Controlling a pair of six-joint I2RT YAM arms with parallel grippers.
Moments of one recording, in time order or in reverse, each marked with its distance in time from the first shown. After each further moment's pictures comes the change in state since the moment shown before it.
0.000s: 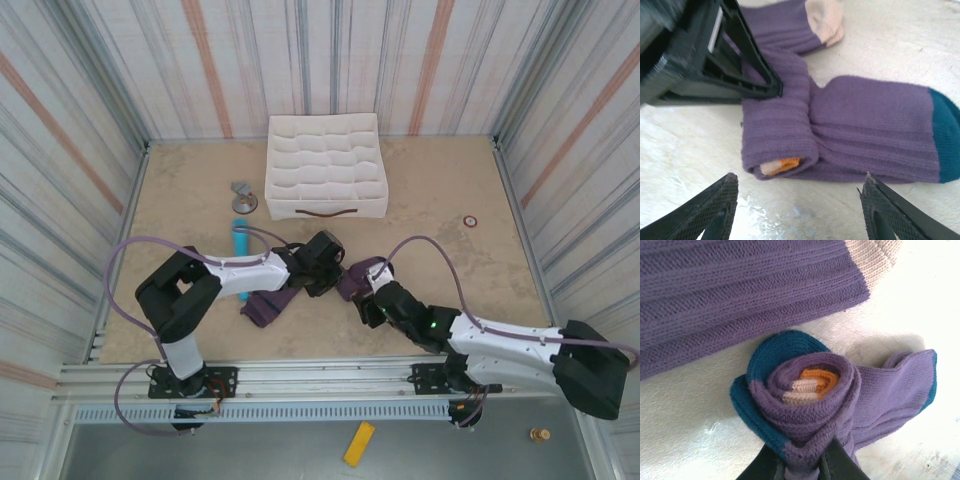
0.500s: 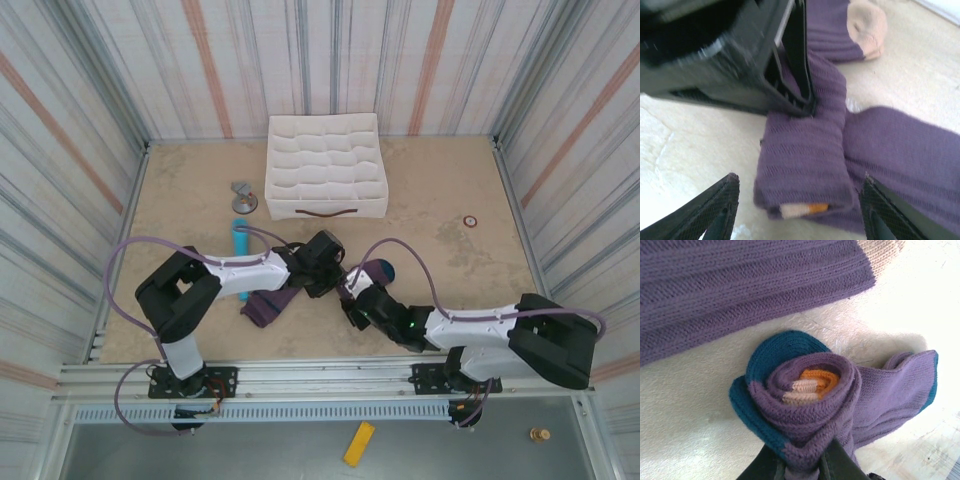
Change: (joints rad) left arm 0.000 0.000 0.006 -0.020 0.032 0.000; right arm 0.068 0.254 0.041 0.218 0.069 -0.181
